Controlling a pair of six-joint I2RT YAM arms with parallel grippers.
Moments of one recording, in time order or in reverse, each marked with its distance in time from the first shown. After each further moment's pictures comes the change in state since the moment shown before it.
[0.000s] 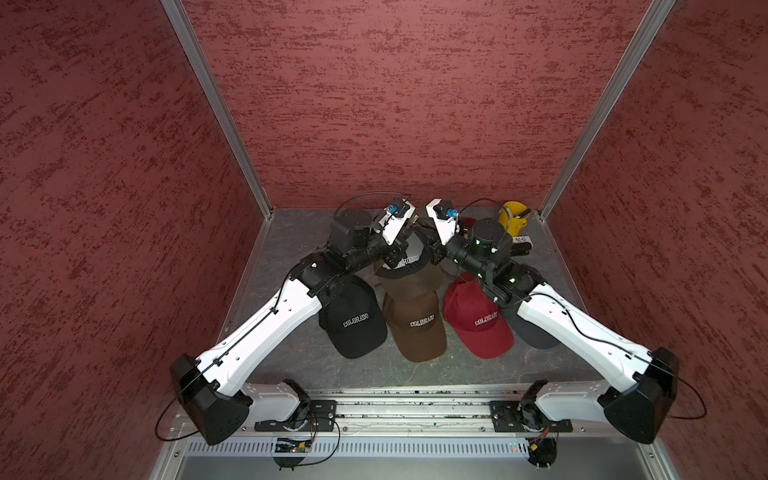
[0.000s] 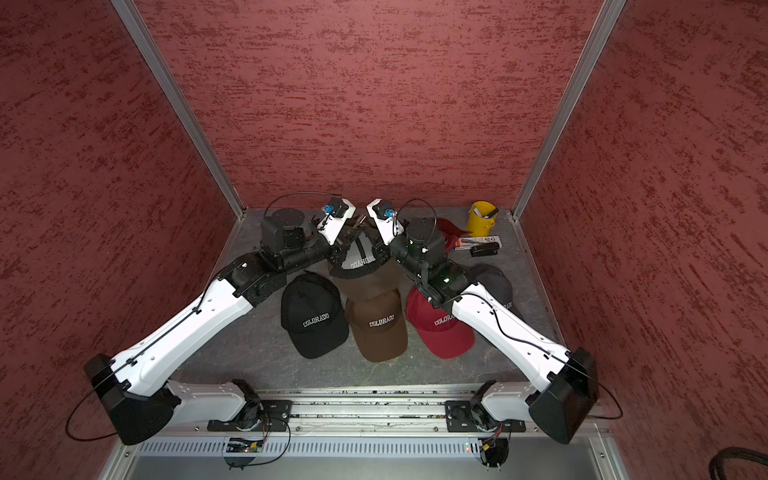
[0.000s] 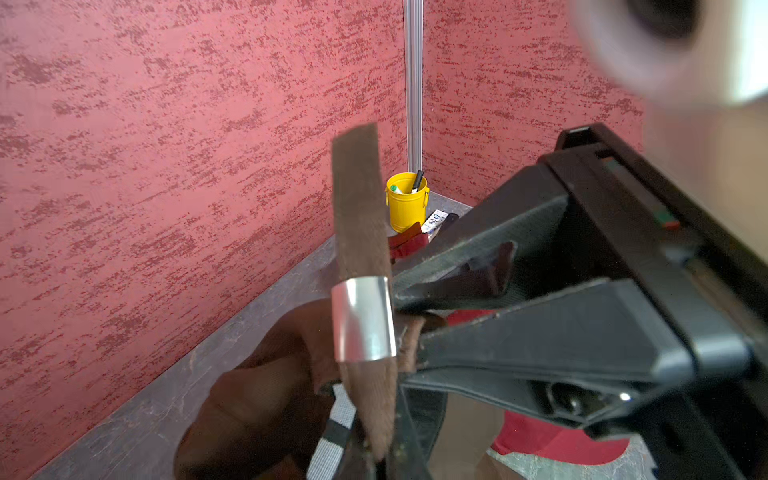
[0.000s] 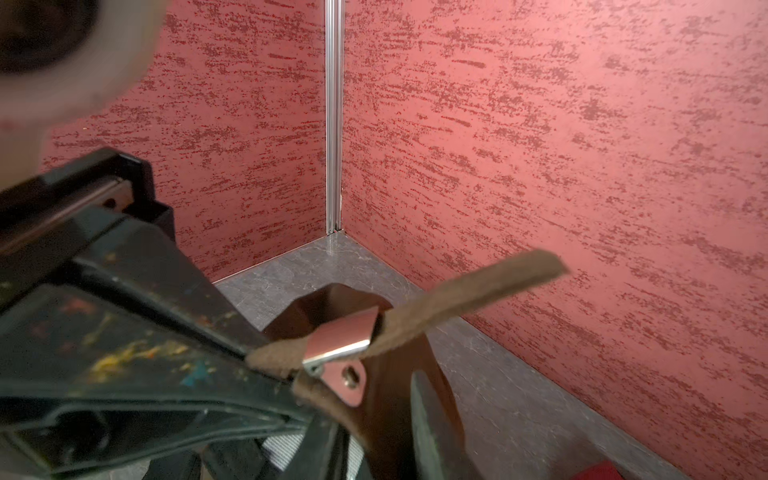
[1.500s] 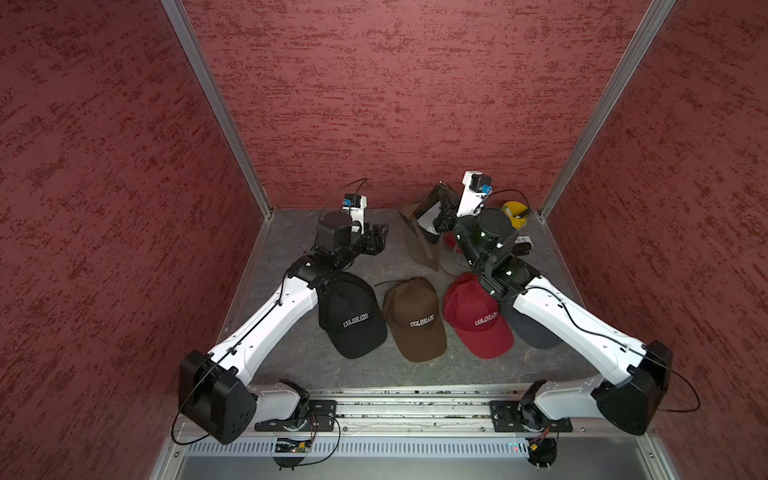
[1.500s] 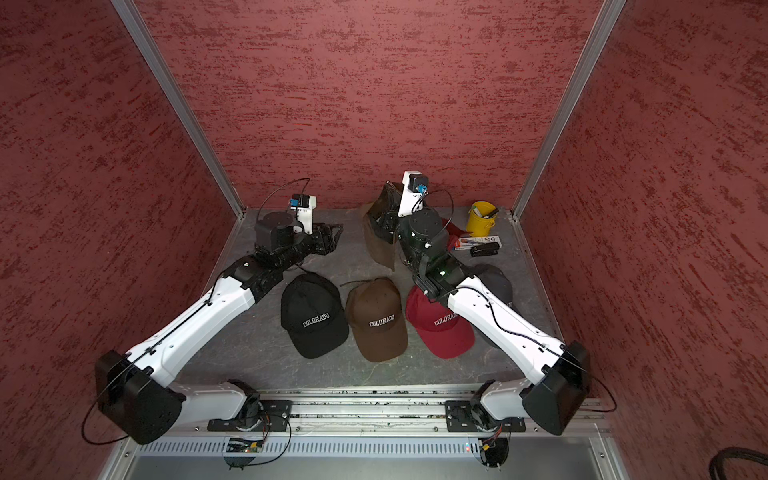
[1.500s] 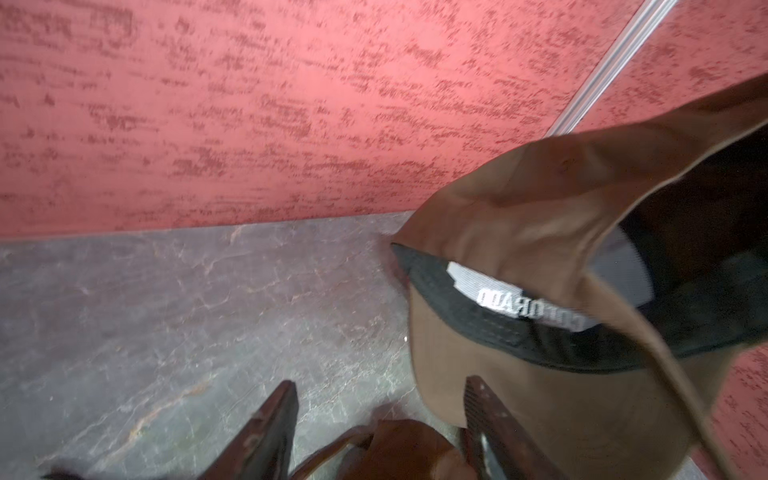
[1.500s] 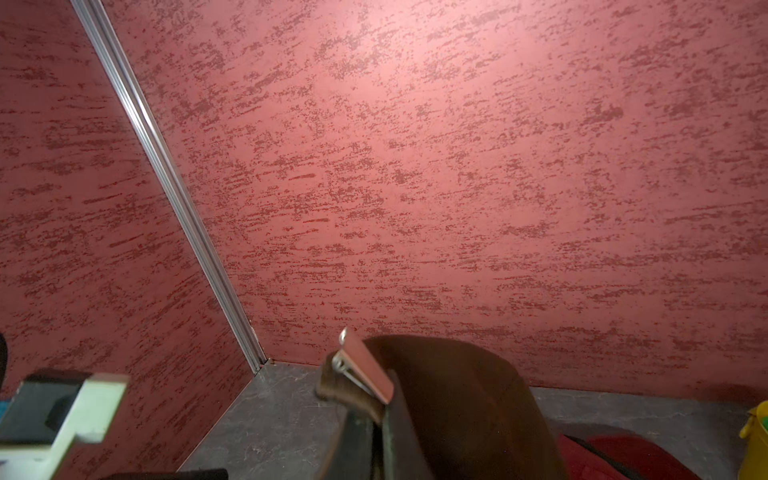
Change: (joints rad) left arm 0.208 -0.009 -0.217 0.168 -0.083 -0.492; right arm 0.010 0.066 0.110 0.149 0.488 0.327
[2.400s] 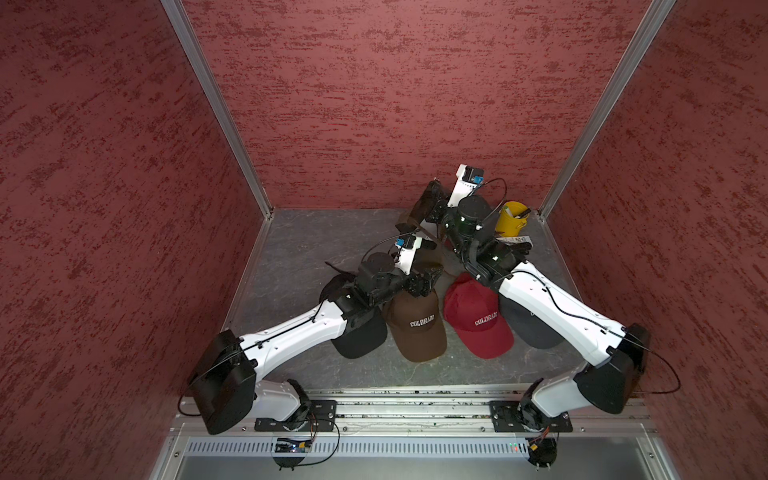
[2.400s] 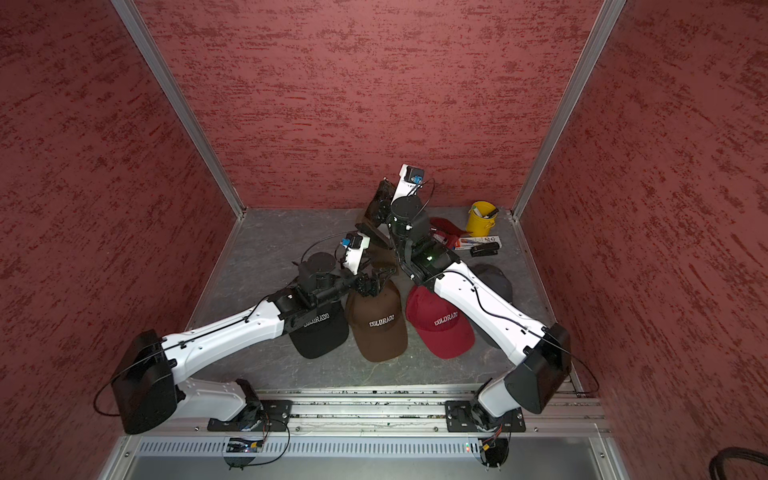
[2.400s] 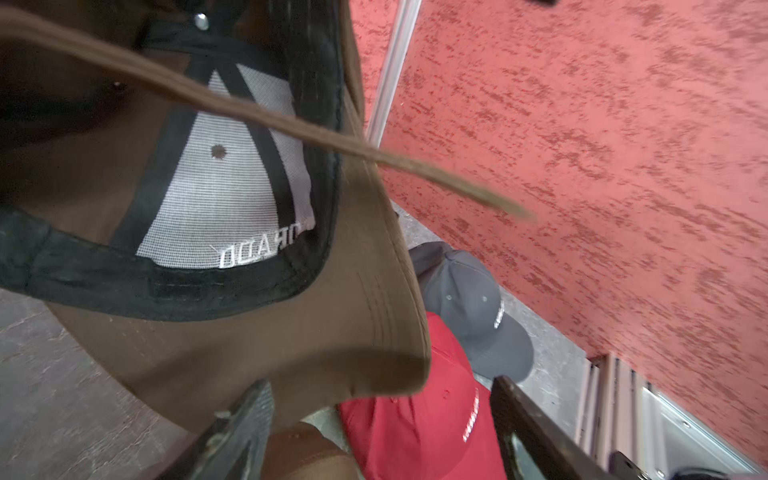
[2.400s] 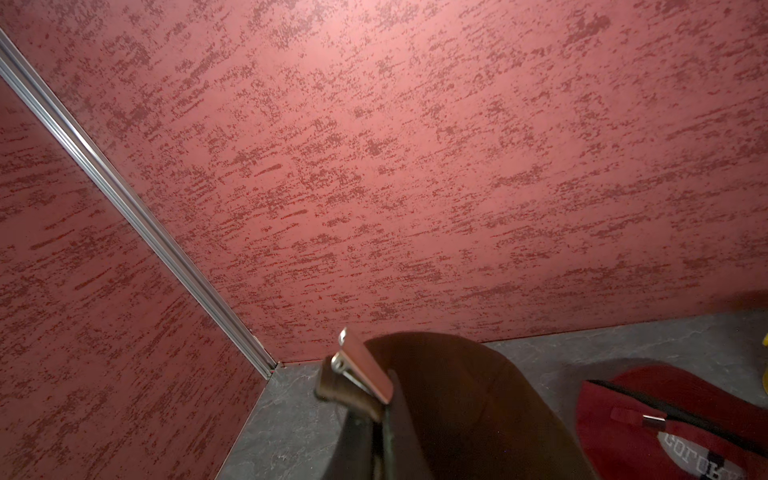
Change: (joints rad) left arm -0.354 0.085 -0.213 0.419 0.011 0.057; right arm 0.010 0.121 0.147 -0.151 0.079 0.204
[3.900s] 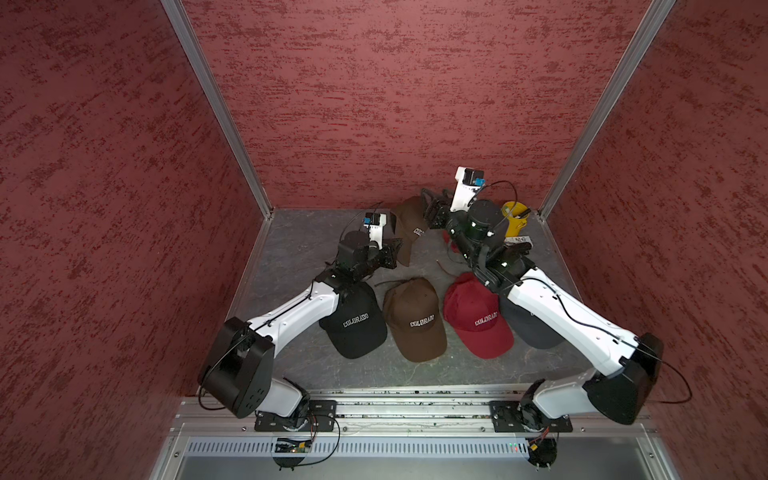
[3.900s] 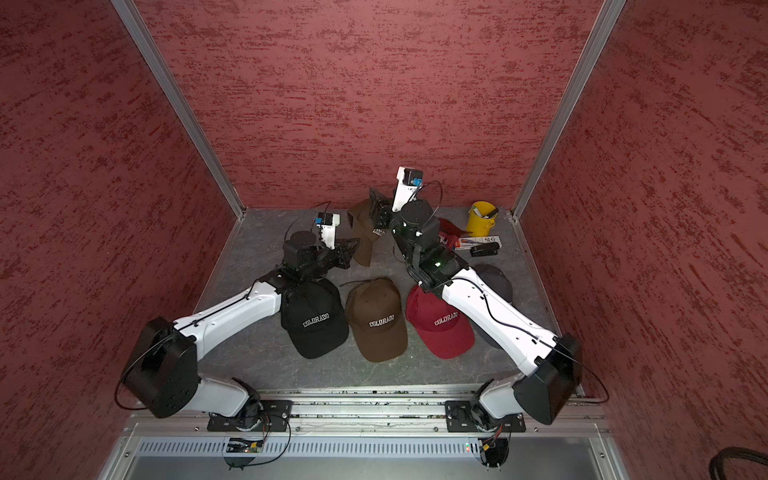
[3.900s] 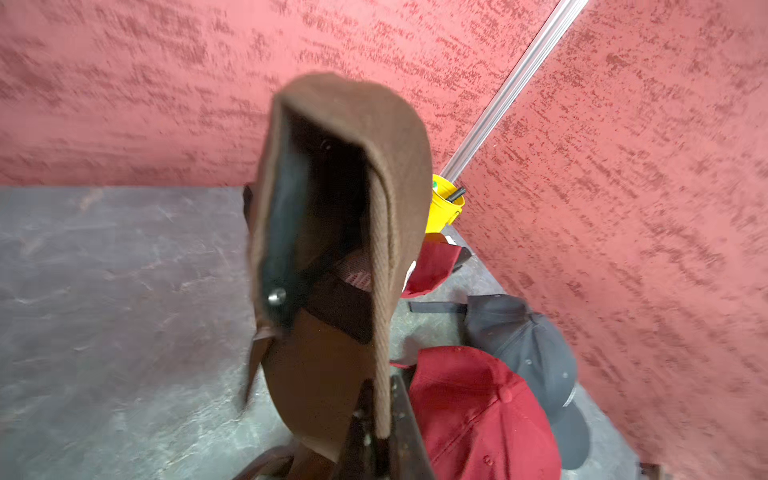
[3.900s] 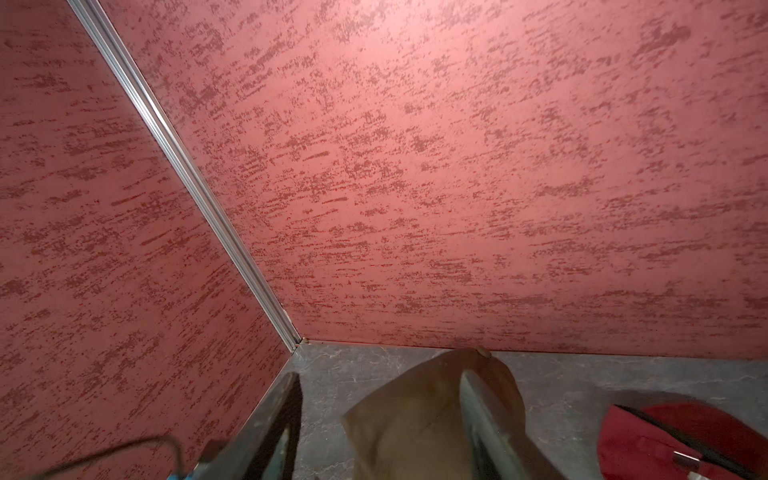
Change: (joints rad) left arm 0.320 0.098 0.051 0.006 0.177 -0.182; right arm -0.019 -0.106 -0.089 0.048 -0.153 -0.097
